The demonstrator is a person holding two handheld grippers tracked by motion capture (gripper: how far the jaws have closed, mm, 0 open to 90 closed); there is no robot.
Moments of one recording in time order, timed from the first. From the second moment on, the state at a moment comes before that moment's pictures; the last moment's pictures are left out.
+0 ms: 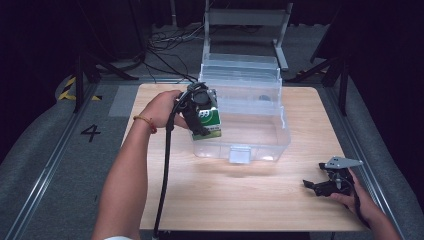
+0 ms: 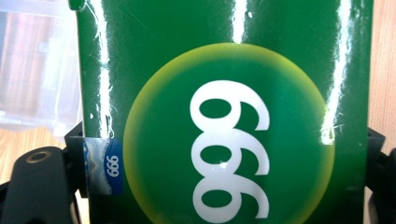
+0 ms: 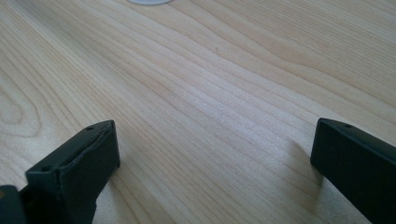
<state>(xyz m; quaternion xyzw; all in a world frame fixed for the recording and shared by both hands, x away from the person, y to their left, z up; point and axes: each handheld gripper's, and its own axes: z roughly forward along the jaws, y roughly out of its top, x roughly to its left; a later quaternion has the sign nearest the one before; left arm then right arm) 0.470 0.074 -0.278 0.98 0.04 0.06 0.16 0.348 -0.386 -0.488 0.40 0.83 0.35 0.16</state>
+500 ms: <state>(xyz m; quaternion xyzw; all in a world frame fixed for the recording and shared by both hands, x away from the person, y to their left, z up) 0.502 0.045 -0.306 0.99 0.00 0.05 0.13 0.348 -0.386 -0.488 0.40 0.83 0.35 0.17</state>
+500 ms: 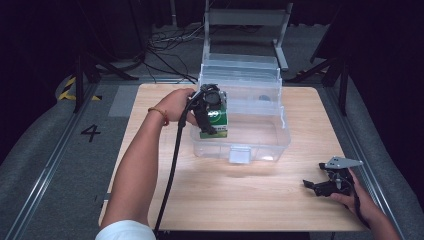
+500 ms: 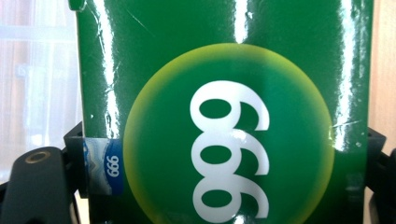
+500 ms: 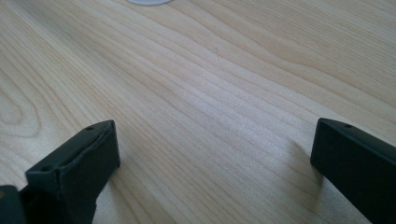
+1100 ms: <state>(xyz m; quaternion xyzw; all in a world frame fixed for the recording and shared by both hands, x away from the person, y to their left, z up) 0.522 0.041 -0.347 1.00 0.00 0.02 0.09 0.347 -0.386 -0.489 0.40 0.83 0.35 0.17</state>
